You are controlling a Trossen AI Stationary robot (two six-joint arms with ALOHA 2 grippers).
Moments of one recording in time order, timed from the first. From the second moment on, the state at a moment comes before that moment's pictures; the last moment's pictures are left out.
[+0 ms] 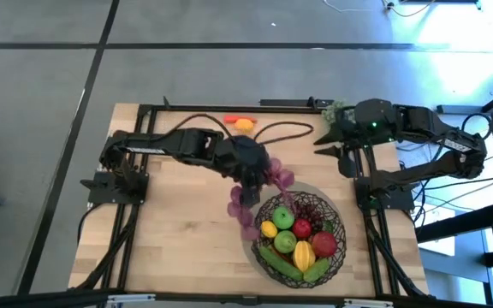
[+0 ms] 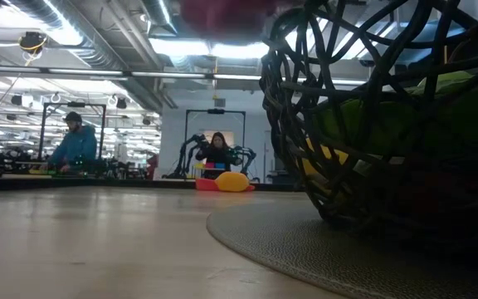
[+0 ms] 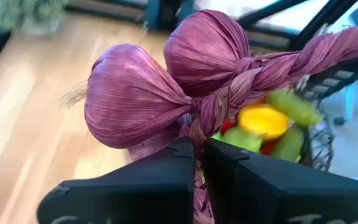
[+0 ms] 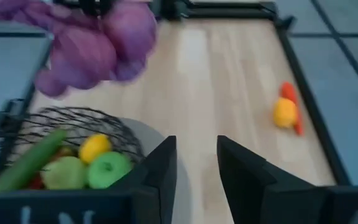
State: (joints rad) left arm -0.12 1.82 2.08 -0.91 -0.11 -0.28; right arm -0.11 1.05 1.43 -1.04 -0.07 -0.07
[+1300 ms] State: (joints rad) left arm -0.17 2.09 2.08 -0.64 -0.05 -0.69; right arm 0.14 0.98 1.43 -1.04 -0.11 -0.06
